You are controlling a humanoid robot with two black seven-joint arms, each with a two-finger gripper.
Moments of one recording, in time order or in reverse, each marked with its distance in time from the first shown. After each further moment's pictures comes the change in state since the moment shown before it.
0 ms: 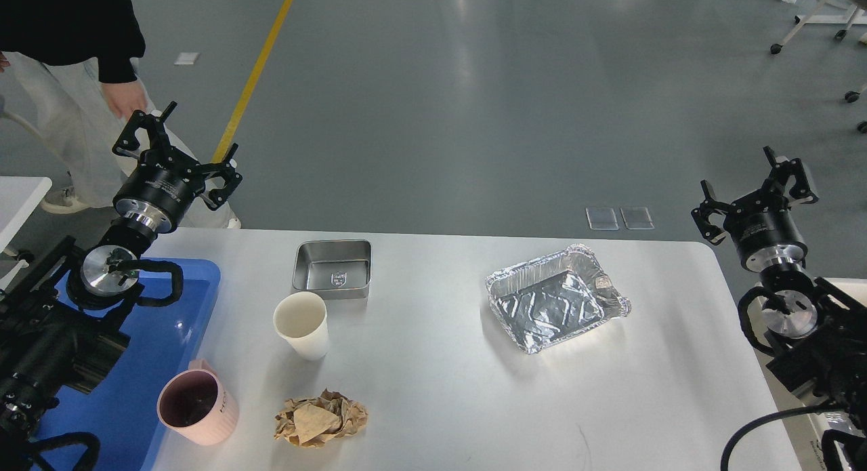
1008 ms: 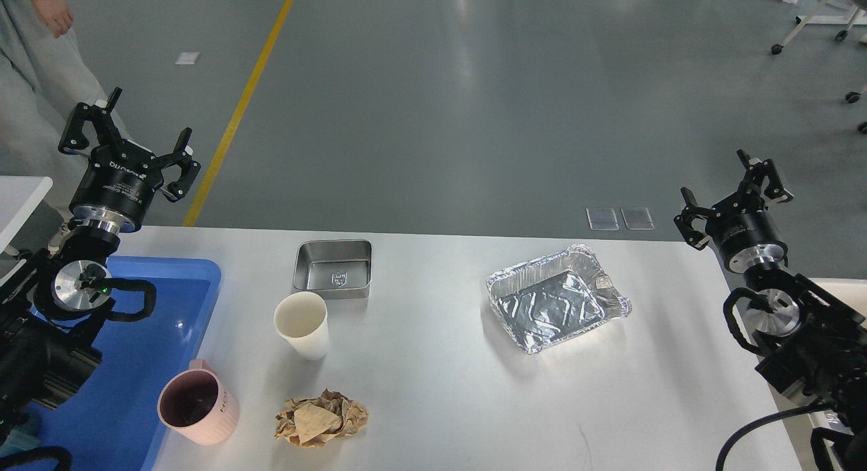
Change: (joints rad) left arm 0.042 0.064 0.007 0.000 0.086 -0.090 -0.217; right arm 0.012 0.028 -0.036 0.003 -0.061 -0.043 -0.006
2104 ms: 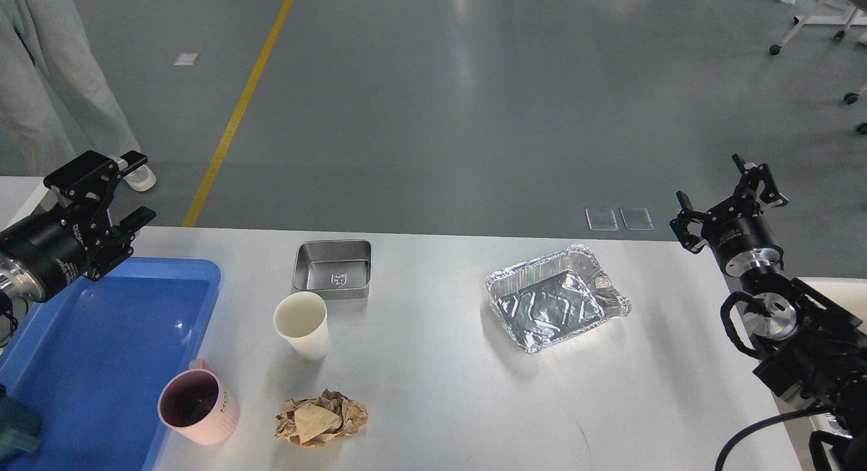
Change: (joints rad) left arm 0.304 0.695 0.307 -0.826 0.344 0.383 0.123; right arm -0.015 0.006 0.002 0.008 0.001 0.009 0.002
